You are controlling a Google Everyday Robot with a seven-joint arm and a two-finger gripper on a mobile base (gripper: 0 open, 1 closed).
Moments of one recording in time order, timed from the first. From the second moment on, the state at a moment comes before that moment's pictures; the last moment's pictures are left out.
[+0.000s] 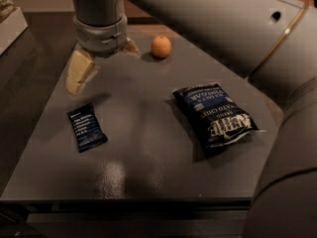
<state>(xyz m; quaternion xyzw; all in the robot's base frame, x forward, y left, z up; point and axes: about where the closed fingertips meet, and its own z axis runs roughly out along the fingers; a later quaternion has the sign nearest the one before) 0.541 0.104 0.920 -0.41 0.91 0.02 0.08</state>
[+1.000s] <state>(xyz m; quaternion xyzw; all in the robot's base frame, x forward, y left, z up) 0.530 0.178 0.893 -0.33 0.94 0.02 0.03</state>
